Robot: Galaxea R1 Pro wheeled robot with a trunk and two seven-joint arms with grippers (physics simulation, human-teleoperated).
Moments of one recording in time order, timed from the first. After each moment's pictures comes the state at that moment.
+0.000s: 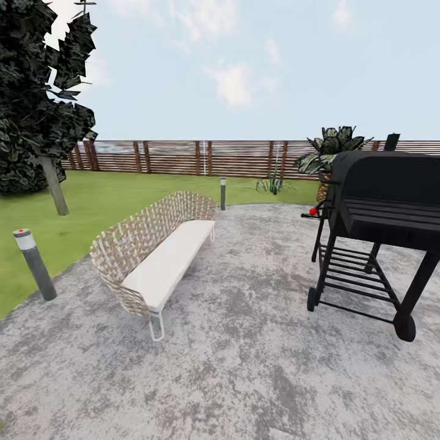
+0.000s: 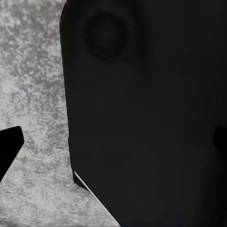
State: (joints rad) left arm 0.00 0.00 0.00 0.00 0.00 0.00 0.00; right arm 0.00 0.00 0.00 0.00 0.00 0.00 0.00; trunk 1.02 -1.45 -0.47
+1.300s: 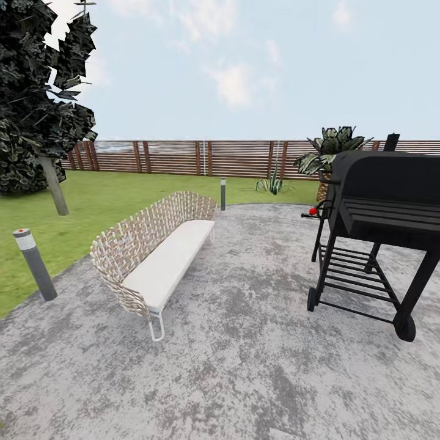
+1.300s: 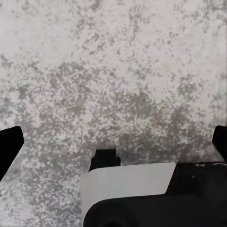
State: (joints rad) left arm 0.01 0.01 0.00 -0.68 0.00 0.29 -0.02; right arm 0.00 -0.02 0.00 -0.35 -0.01 -0.02 -0.01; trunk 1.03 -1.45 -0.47
